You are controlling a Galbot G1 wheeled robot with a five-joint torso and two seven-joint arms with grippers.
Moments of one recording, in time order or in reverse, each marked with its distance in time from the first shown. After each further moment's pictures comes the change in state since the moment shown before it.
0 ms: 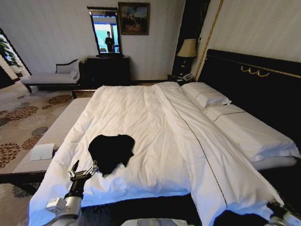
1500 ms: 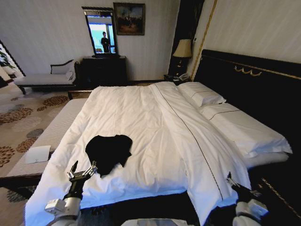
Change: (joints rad) left arm 0.007 -0.008 -0.010 0.005 -0.001 -0.013 0.006; right arm -0.114 0.173 -0.268 0.341 -0.118 0.127 -0.088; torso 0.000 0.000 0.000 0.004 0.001
